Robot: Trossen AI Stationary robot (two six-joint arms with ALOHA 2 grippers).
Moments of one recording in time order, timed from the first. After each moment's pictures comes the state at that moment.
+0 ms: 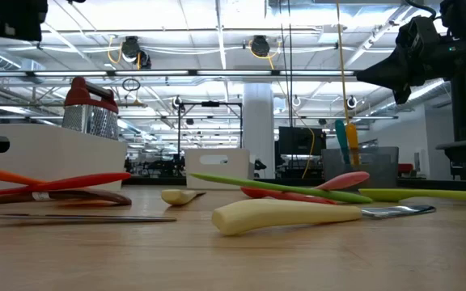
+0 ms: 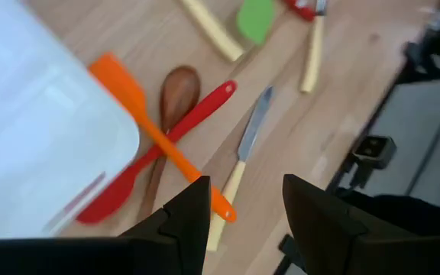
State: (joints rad) left arm -0.47 1.15 1.03 -0.89 -0.06 -1.27; right arm -0.65 0.27 0.22 -0.01 -0.37 0.24
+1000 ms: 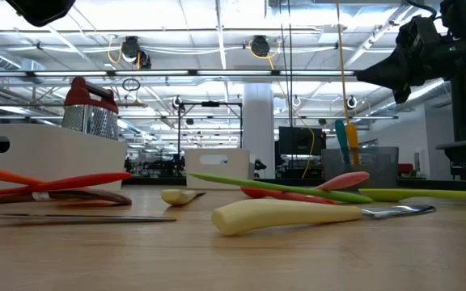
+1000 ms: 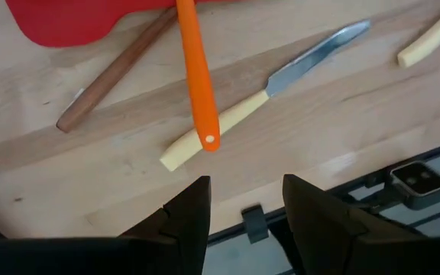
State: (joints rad) left arm -0.58 1.49 1.17 -0.93 0.11 -1.89; right arm -0.65 0.27 0.22 -0.01 -0.37 0.22
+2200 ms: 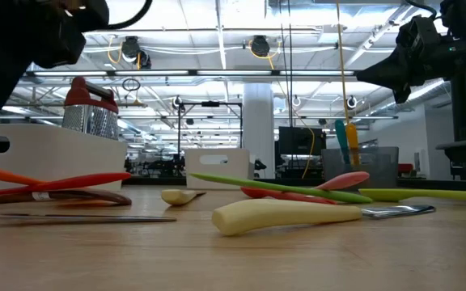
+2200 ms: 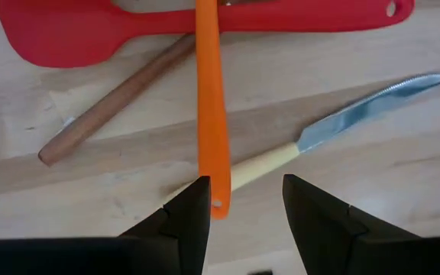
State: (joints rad) left arm -0.55 1.67 1.17 -0.93 0.10 -1.95; right arm -0.65 0.27 0.22 -0.01 -0.37 0.22
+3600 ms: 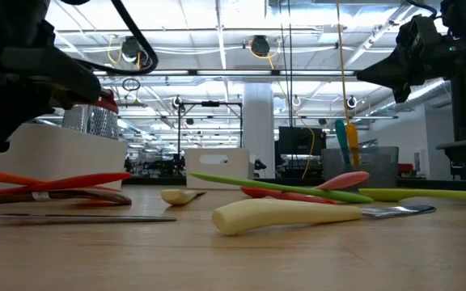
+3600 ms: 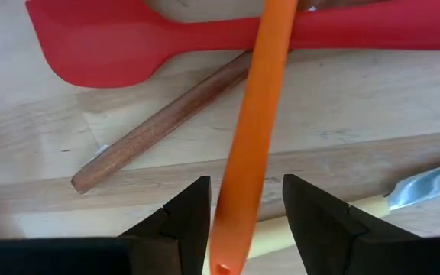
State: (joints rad) left arm -0.52 1.81 1.17 -0.99 0.19 -1.92; right arm -0.65 0.27 0.22 -0.01 -0.37 0.22
